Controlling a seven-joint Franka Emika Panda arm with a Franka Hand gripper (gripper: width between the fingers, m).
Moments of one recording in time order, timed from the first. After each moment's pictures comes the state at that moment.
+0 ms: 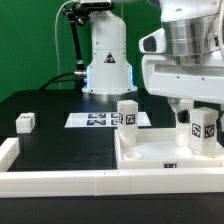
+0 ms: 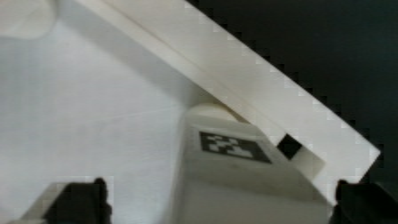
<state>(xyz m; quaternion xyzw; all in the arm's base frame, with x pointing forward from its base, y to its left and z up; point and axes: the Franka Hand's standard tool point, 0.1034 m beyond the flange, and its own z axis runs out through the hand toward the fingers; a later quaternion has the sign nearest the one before) 0.600 0.116 0.078 -0.91 0.40 0.05 0.07</state>
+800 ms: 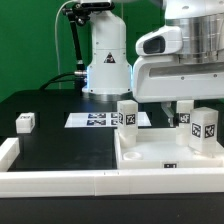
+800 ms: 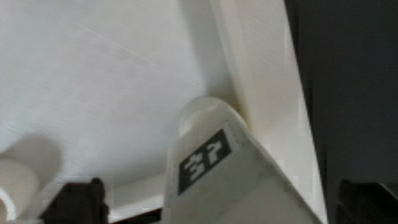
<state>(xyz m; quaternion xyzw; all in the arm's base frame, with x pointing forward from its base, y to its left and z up) 0.599 0.116 0.079 -0.99 0.10 0.03 0.06</state>
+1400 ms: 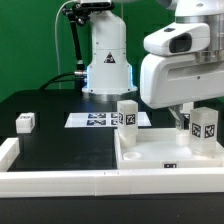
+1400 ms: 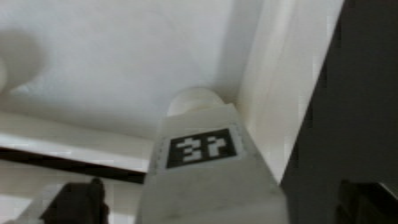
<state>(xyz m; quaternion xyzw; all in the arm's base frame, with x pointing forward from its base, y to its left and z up) 0.601 0.122 0.080 -0.99 -0.16 0.01 0.03</state>
